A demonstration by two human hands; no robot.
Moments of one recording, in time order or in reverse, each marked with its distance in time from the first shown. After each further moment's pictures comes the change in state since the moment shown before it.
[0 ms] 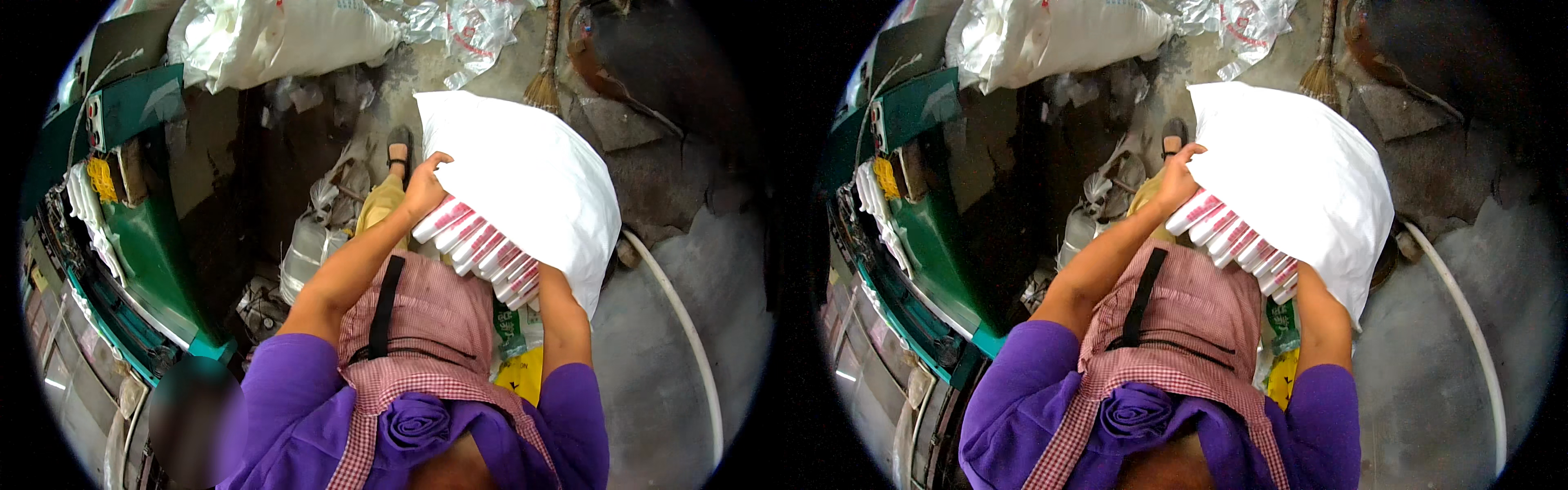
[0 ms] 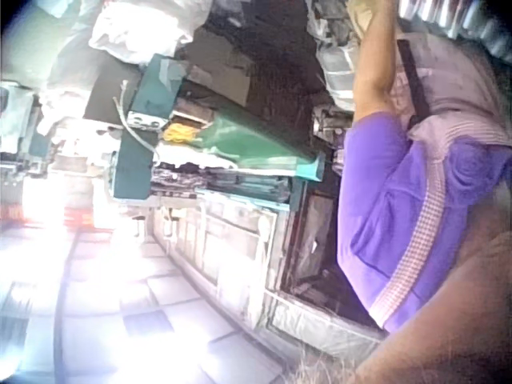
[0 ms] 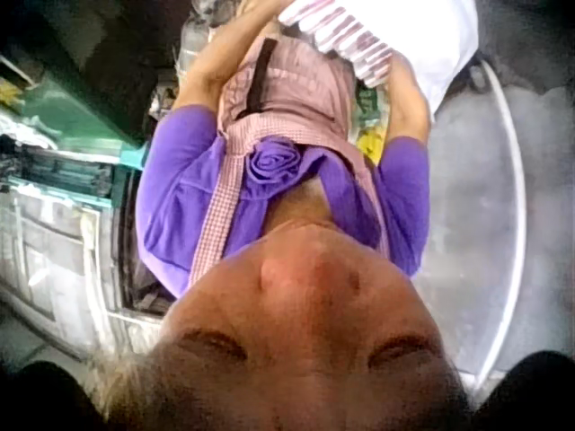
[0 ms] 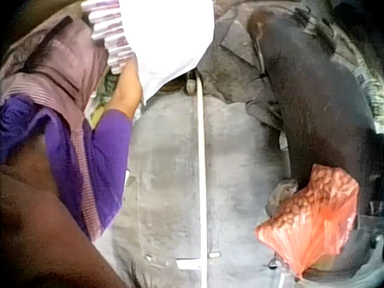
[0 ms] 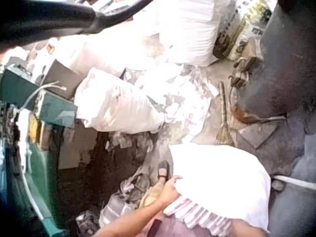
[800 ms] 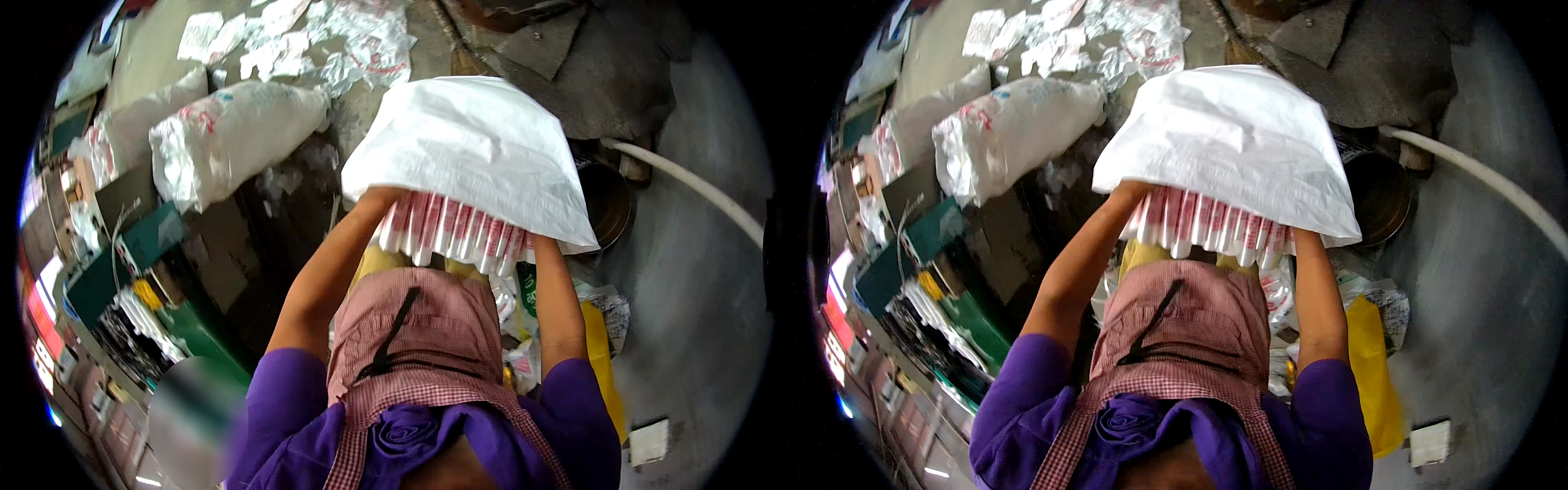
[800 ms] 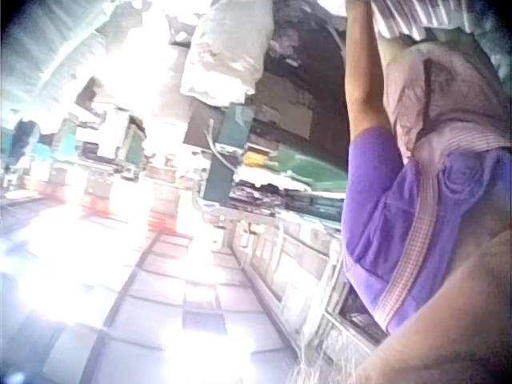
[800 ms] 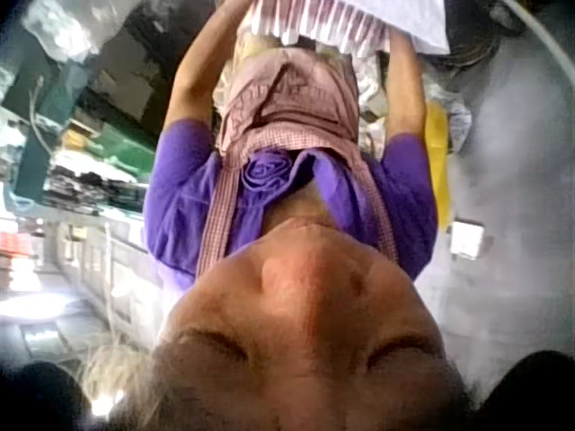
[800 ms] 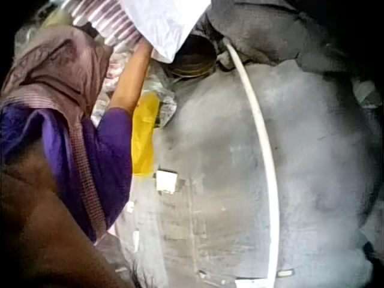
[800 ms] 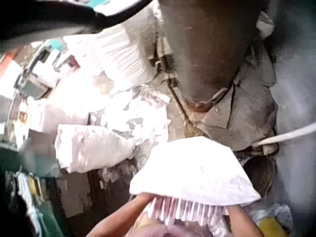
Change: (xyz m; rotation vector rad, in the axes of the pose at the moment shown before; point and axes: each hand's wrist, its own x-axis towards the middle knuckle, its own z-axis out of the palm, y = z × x) left_hand 0.047 0.072 0.065 0.715 -0.287 0.251; right_hand -0.066 0.085 -0.046 0.715 0.283 0.418
